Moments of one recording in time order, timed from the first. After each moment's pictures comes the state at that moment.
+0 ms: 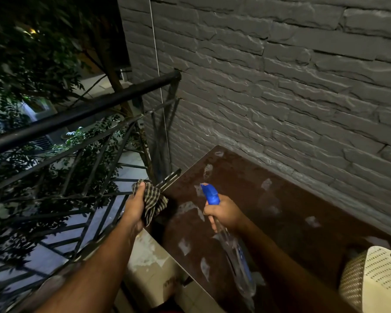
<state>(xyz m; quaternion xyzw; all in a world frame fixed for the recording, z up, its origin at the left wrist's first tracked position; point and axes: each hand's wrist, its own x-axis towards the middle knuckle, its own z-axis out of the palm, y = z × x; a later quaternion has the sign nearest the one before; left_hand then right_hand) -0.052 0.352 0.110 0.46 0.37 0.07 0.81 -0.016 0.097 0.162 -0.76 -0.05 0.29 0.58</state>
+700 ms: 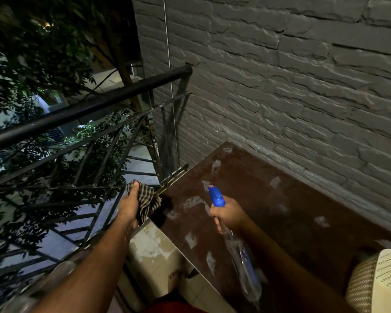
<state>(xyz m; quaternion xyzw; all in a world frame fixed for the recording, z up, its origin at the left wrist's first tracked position) -0.078 0.384 0.095 0.46 0.41 0.09 0.78 -0.024 0.100 0.137 -0.76 -0.04 0.30 0.58</state>
